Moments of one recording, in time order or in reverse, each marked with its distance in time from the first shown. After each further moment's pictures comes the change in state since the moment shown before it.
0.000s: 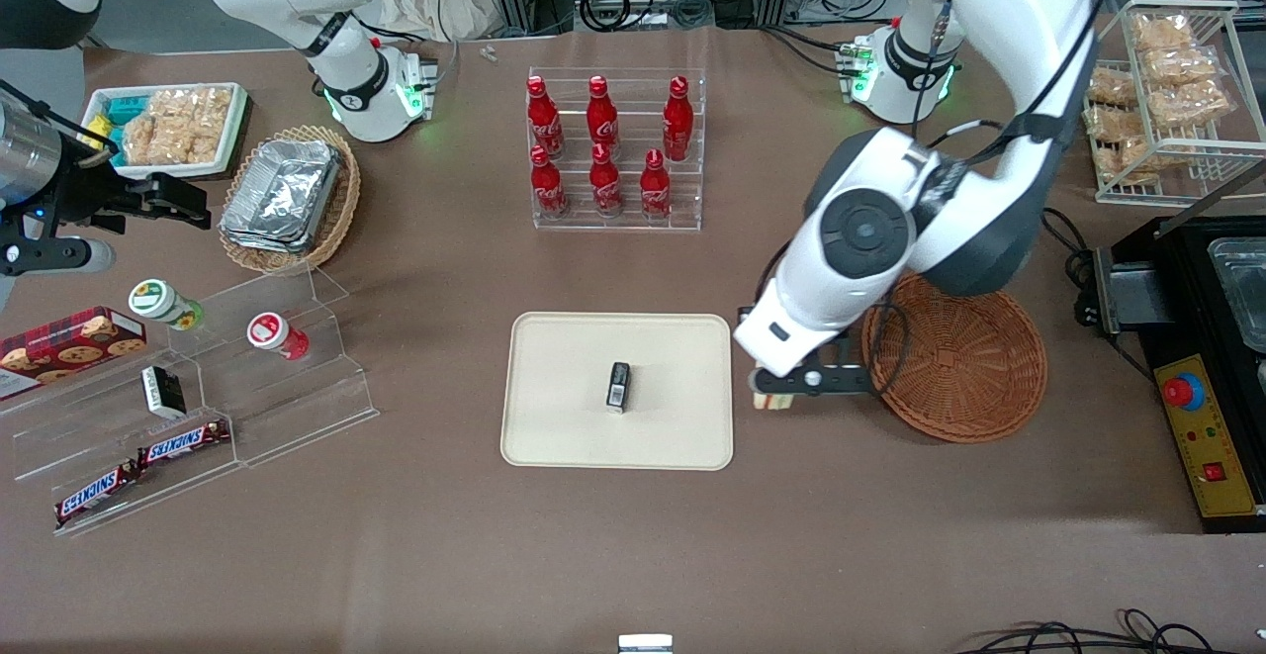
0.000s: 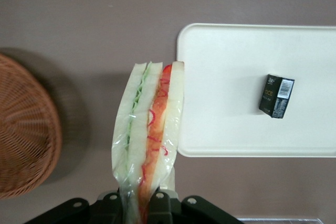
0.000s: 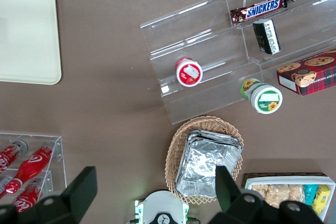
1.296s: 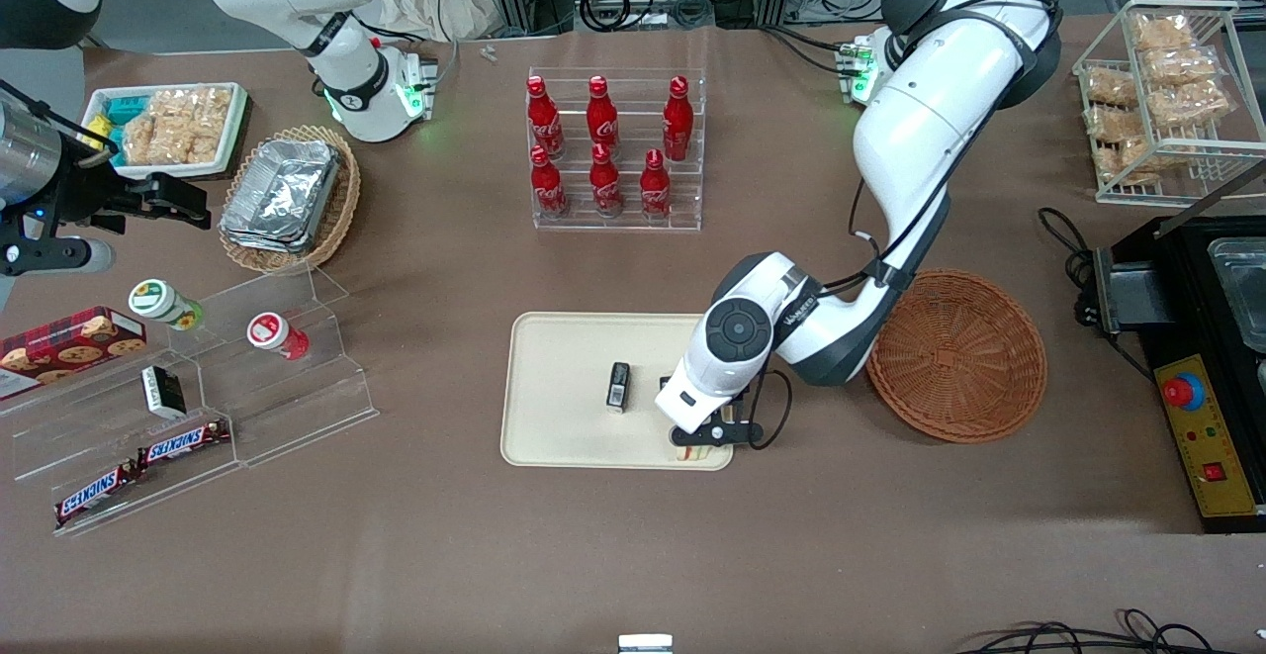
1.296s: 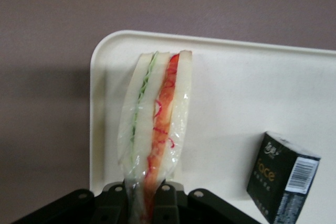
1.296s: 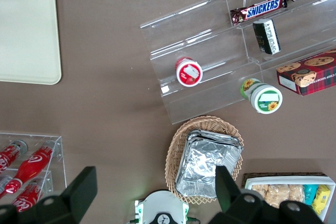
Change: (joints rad) arm -0.099 0.375 0.006 0.109 0.153 0.304 -0.191
